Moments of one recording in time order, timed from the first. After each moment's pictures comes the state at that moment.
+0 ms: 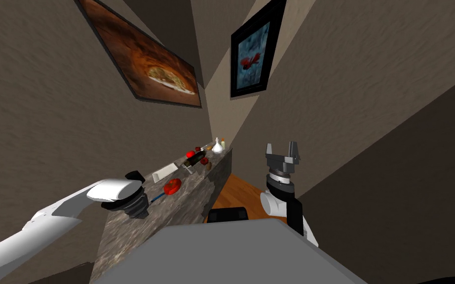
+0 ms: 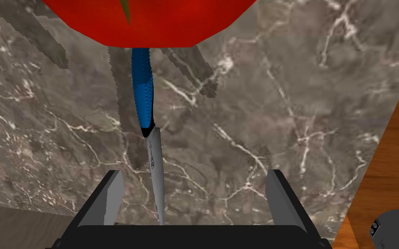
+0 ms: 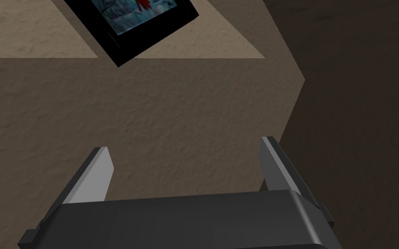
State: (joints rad) left arm 0.32 1.12 0.16 -1.79 0.93 1.56 0.98; right arm 0.48 0.04 0.07 -2.35 -0.08 -0.63 -0.07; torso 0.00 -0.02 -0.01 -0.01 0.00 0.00
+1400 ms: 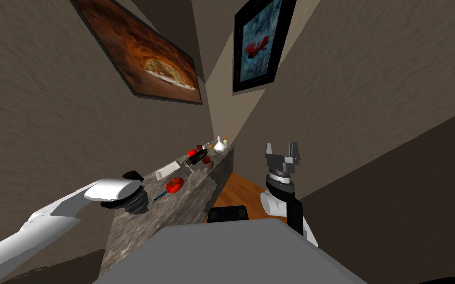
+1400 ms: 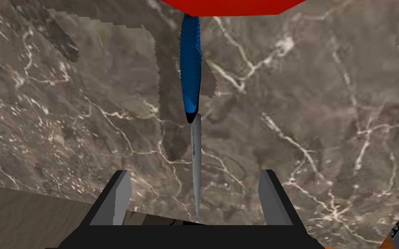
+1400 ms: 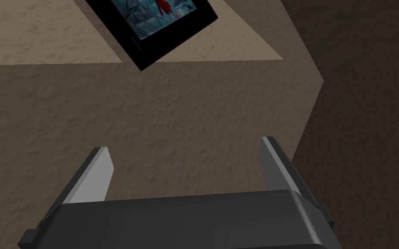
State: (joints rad) left arm 0.31 1.11 0.18 -1.77 0.87 1.50 0.93; right arm 0.48 0.04 0.07 -2.35 -0.08 -0.63 -0.07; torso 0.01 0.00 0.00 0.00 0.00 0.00
